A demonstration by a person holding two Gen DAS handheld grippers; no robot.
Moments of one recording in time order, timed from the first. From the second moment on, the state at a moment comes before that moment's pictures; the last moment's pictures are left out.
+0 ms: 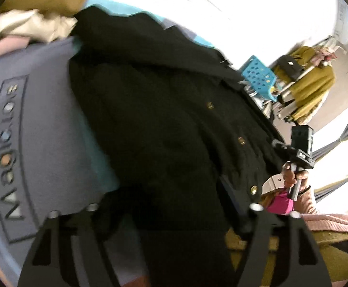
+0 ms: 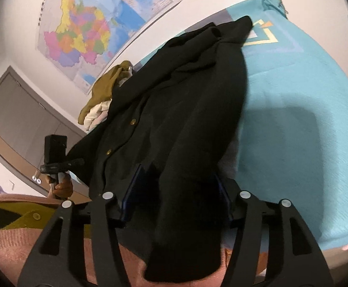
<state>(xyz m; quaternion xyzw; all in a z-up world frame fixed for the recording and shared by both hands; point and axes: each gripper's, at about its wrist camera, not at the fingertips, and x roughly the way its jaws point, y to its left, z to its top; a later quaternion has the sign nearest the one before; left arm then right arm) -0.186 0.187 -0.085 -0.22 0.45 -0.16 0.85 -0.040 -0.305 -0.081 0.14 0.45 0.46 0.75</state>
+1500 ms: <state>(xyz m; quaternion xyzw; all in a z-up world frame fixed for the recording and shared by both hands) -0.125 0.267 0.067 -0.23 0.35 -0.11 0.90 0.038 -0.268 0.075 0.27 0.33 0.50 0.76</state>
